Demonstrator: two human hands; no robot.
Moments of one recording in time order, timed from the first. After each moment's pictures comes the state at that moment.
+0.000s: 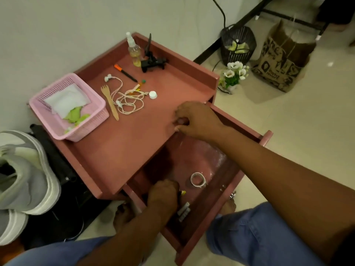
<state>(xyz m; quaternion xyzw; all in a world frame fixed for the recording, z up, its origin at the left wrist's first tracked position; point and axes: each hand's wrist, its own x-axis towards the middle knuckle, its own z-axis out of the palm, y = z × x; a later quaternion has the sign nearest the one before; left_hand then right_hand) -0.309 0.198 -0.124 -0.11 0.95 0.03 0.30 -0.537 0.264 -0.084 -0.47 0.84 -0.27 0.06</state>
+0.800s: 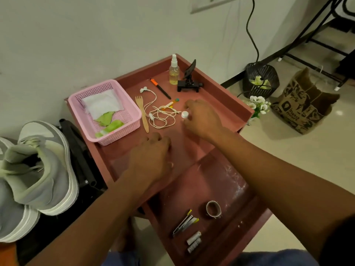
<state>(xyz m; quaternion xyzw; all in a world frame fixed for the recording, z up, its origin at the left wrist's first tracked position) -0.357 0.069 -0.023 -0.20 0.97 0.10 0.08 -0.552 0.151 -0.047 -0.39 0.90 -0.20 0.02</state>
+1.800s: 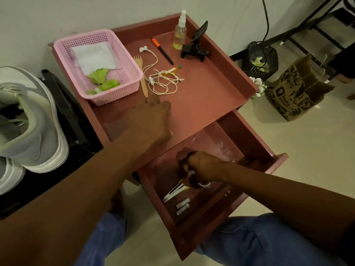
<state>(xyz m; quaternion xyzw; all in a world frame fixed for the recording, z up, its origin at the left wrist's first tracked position) -0.356 0.062 -0.028 -0.22 0.97 0.12 0.07 -0.449 0.257 -0.132 -0.53 0.76 0.05 0.37</state>
